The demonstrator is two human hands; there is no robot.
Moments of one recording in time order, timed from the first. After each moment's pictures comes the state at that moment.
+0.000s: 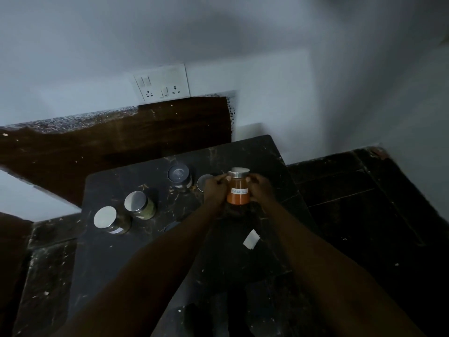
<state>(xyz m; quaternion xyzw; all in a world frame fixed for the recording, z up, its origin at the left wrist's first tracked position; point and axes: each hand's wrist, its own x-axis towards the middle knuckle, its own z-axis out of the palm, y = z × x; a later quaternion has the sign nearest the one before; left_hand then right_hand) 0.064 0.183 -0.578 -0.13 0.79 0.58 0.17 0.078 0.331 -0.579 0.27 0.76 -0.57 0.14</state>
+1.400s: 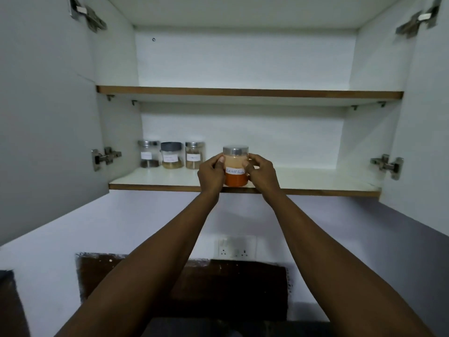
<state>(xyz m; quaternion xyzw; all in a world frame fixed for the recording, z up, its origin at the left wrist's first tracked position) -0.053 -0.003 -0.129 0.02 0.68 0.63 -0.37 -0.073 0.140 -0.121 -0.16 0.78 -0.56 -0.24</state>
